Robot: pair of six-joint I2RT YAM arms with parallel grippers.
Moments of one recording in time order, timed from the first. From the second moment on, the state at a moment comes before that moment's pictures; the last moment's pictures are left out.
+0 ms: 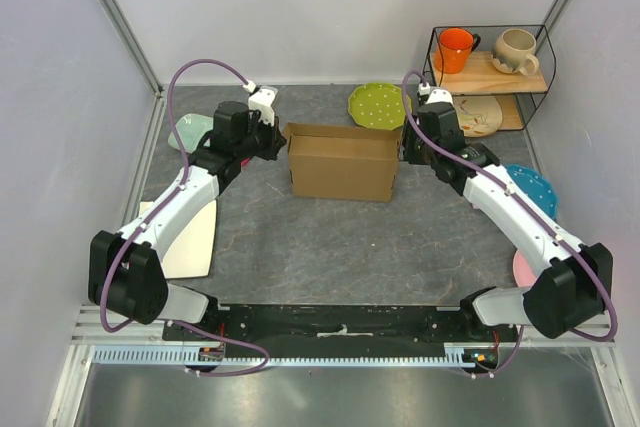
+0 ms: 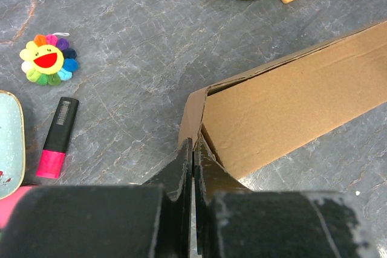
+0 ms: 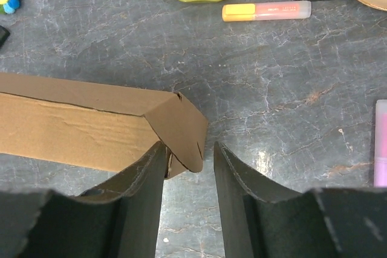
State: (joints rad) left arm -0.35 1.40 1.08 -0.15 0.21 -0.04; right arm 0.41 1.34 1.17 -0.47 0.21 0.38
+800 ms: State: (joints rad) left arm -0.36 1.40 1.08 -0.16 0.21 -0.04; right arm 0.42 1.37 1.19 -0.47 0.23 0.37
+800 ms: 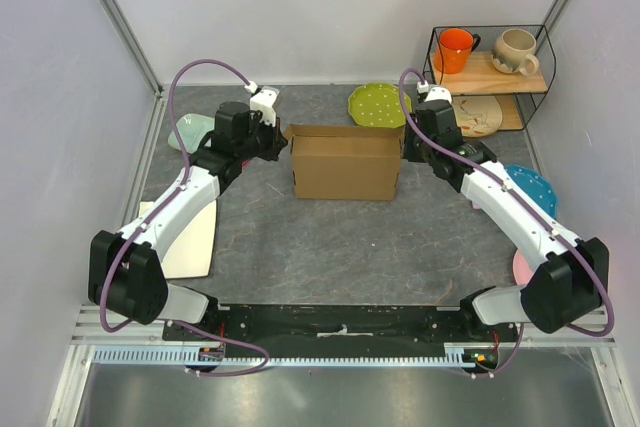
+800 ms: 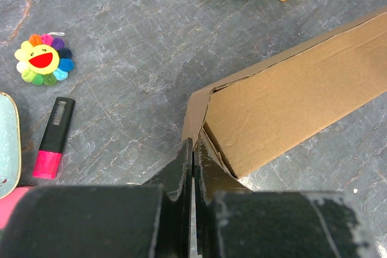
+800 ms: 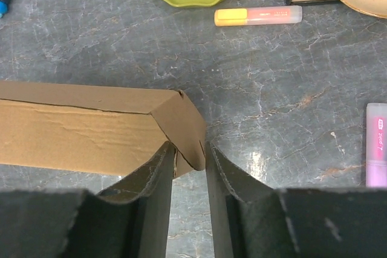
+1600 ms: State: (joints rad) left arm -0.36 1.40 1.08 -0.14 0.18 -0.03; right arm 0.42 1.39 1.24 -0.54 0.19 0.38
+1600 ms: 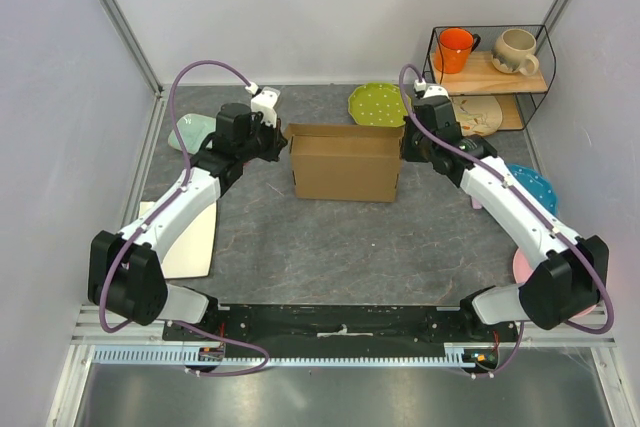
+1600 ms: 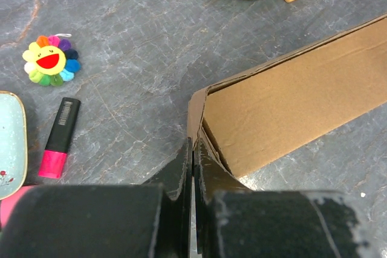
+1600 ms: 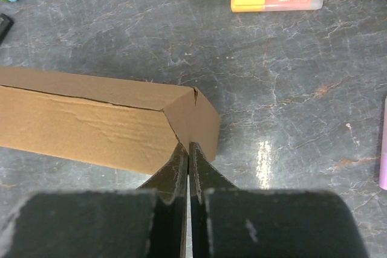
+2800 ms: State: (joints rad) left arm -0.46 1.31 0.93 -0.01 -0.01 0.07; right arm 0.15 1.35 1.12 -0.45 -0.43 0.72
